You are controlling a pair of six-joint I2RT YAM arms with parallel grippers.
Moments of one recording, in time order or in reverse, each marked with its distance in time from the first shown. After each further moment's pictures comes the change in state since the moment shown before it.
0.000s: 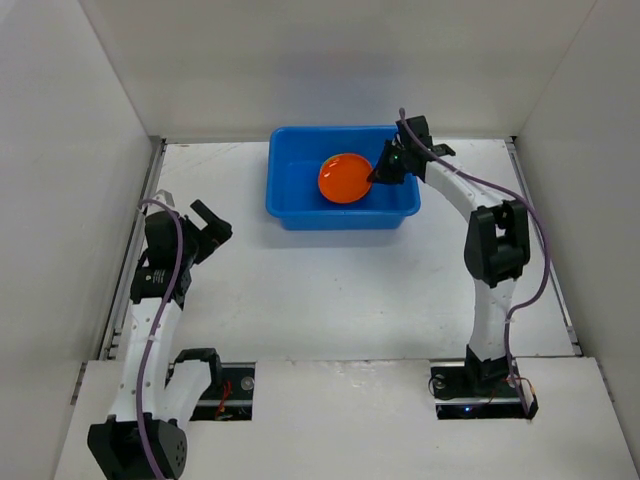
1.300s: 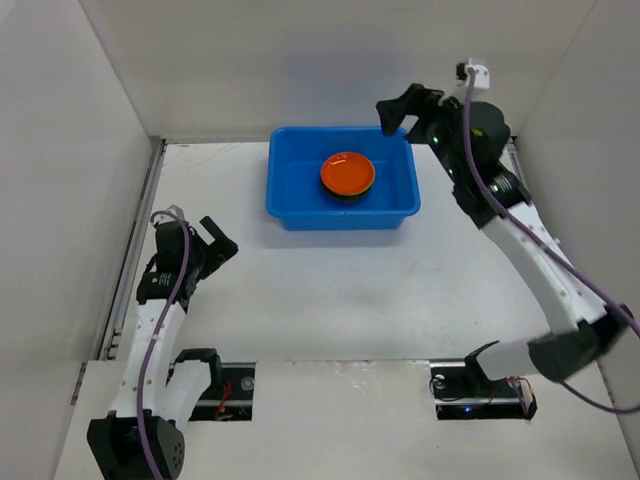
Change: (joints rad) left arm -0.005 -0.007 -0.072 -0.079 -0.008 0.000; right arm 0.135 -0.579 -0.128 0.335 0.316 -0.168
